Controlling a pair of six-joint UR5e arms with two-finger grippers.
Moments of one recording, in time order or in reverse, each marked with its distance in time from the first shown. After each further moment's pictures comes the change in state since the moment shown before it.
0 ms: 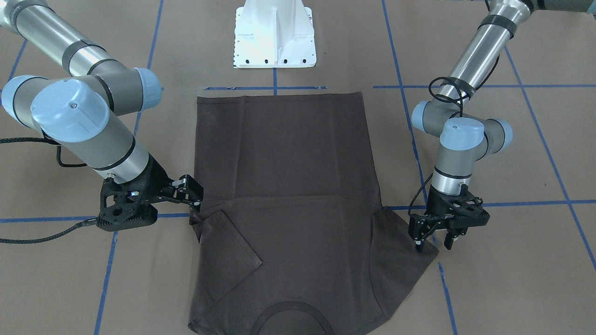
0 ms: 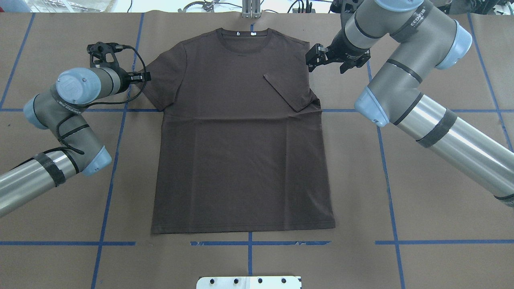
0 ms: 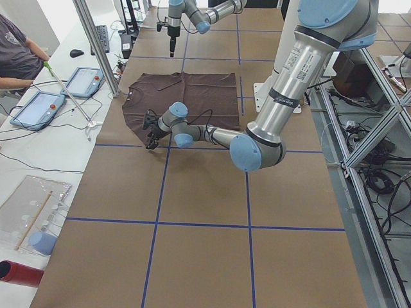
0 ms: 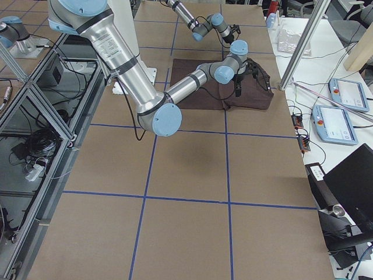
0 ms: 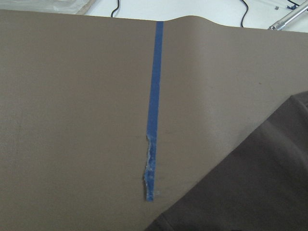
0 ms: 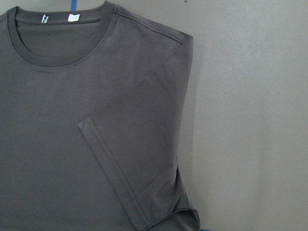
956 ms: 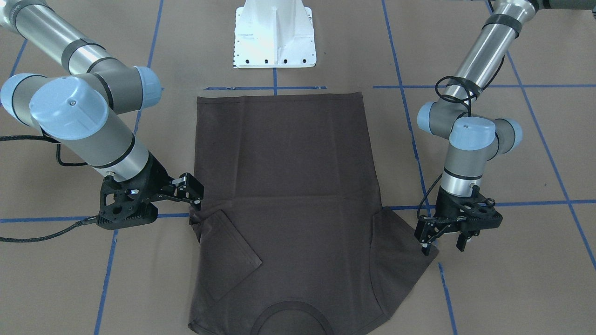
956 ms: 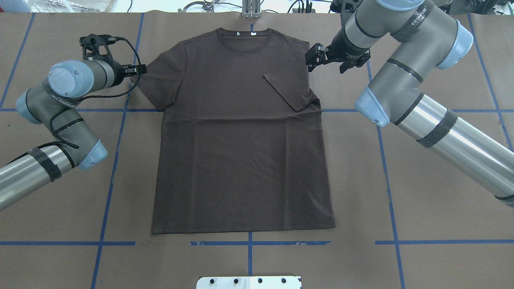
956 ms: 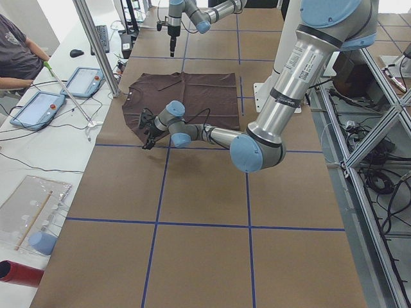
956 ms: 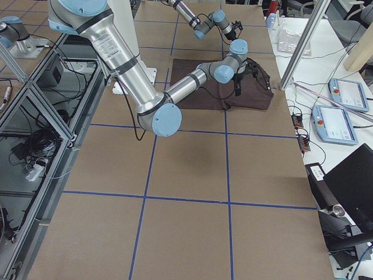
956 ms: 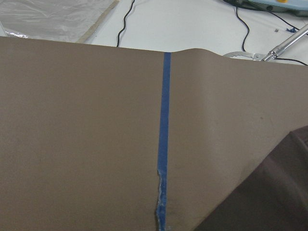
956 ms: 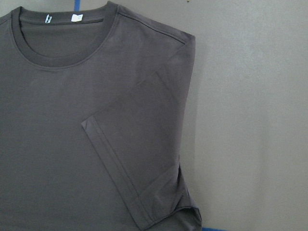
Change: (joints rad) left arm -0.024 0.001 -0.008 0.002 -0.004 -0.004; right arm 0.001 -0.001 0.007 -0.003 0.003 0.000
